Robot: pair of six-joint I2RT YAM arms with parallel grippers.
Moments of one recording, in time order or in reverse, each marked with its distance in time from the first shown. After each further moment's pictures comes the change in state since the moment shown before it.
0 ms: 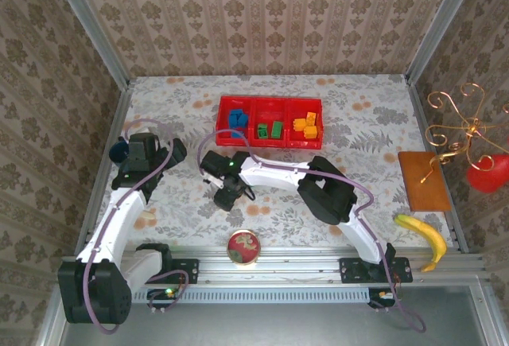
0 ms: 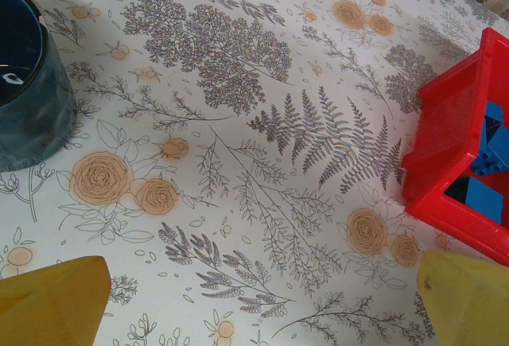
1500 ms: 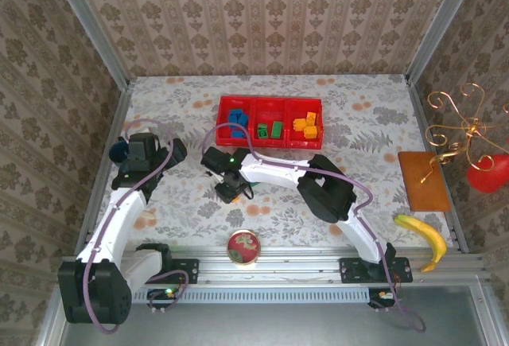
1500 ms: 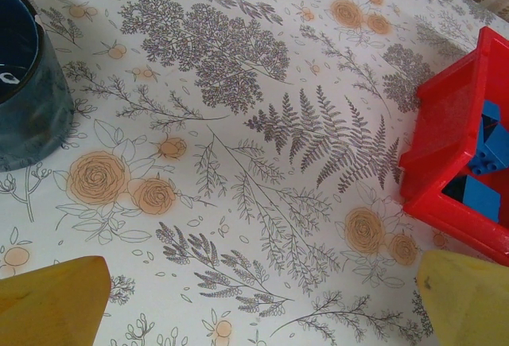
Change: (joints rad) left arm 0.000 0.000 0.000 0.001 0.007 0.000; right arm -0.026 0.018 0.035 -0.011 -0.002 0.180
